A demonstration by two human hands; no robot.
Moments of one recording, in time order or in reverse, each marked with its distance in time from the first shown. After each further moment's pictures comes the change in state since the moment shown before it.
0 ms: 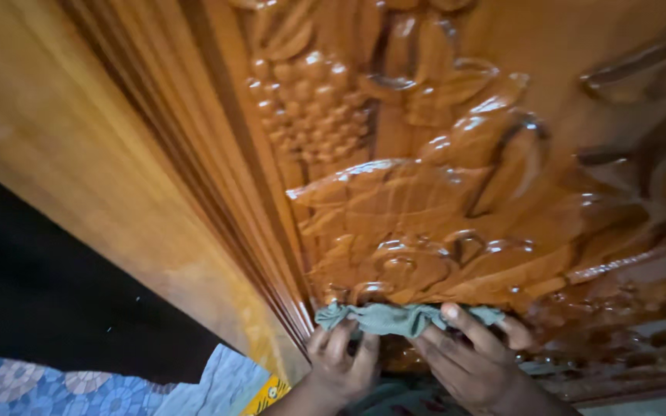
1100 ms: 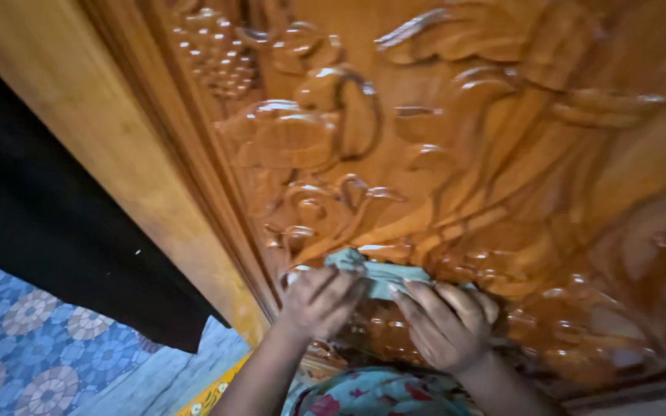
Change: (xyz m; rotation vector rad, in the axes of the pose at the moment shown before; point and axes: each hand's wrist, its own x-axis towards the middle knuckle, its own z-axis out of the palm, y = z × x) left_hand 0.100 0.072 -0.003 0.101 -0.032 0.288; right_hand -0.040 0.049 -0.078 -0.103 0.201 0.032
